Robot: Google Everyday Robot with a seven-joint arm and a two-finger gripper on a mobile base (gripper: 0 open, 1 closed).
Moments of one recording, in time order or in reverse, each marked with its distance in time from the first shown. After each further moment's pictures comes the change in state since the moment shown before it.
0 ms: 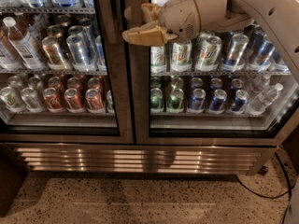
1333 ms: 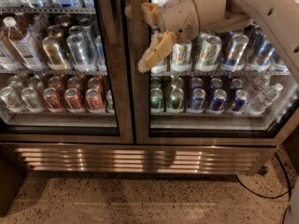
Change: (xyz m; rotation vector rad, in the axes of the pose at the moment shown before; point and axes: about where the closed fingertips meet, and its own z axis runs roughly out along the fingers) arm 0.000 0.000 0.000 0.000 0.000 0.000
